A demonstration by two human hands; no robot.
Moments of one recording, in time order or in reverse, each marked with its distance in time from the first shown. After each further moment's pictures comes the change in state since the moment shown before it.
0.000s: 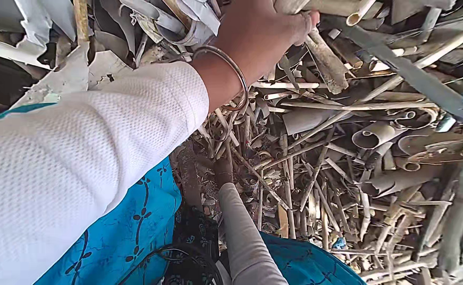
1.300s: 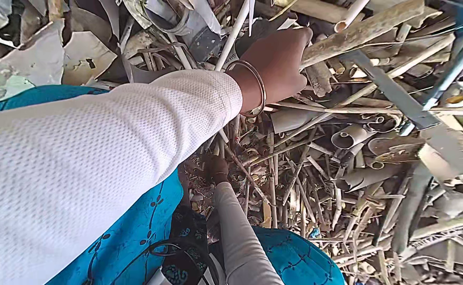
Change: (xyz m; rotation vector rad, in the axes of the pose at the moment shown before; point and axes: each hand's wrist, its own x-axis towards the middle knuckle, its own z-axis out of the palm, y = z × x) left_hand -0.004 0.131 0.014 0.518 -0.569 -0.496; right_hand -0.016 0.014 -0.018 -0.144 0.075 0.019
